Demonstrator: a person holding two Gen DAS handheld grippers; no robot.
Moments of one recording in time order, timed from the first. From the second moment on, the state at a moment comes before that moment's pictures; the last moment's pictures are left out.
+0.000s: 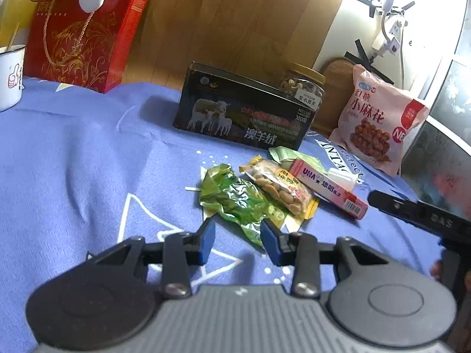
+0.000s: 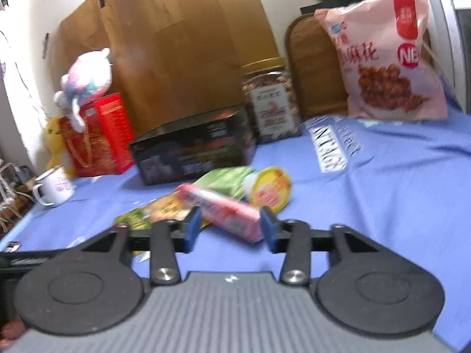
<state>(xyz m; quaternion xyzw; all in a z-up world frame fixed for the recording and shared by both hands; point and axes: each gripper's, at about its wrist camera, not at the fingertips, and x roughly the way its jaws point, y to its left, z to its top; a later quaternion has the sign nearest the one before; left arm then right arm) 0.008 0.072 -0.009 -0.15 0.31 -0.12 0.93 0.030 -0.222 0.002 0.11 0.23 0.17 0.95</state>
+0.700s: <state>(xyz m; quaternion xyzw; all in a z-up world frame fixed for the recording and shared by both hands) 0.013 0.088 -0.011 -0.21 0.31 -0.15 0.91 -0.033 -0.253 -0.017 0.02 0.30 0.36 0.88</state>
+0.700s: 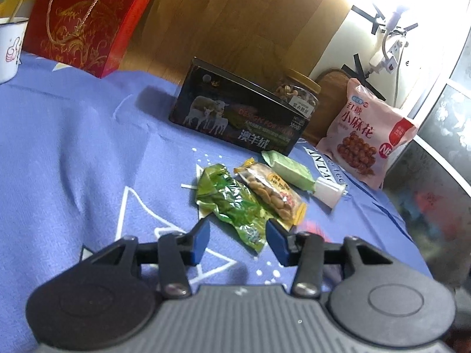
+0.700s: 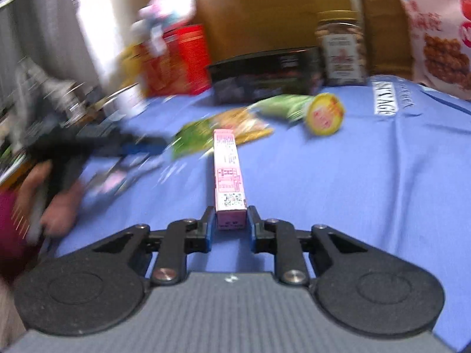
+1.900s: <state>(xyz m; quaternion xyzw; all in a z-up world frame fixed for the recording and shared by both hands) -0.027 0.083 -0.009 -0.23 0.39 -0.23 0.86 -0.053 -0.211 -0.020 -0.02 0.28 0.35 0.90</state>
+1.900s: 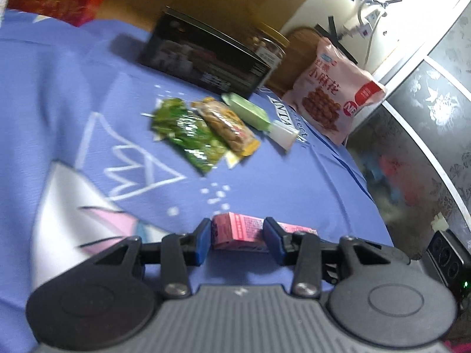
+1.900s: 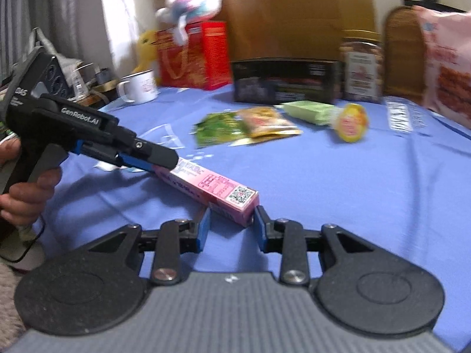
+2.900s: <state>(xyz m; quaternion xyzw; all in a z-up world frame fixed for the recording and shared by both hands) 0.136 0.087 0.082 -0.21 0.27 -0.19 0.92 0.105 -0.196 0.049 0.07 0.19 0.32 0.92</state>
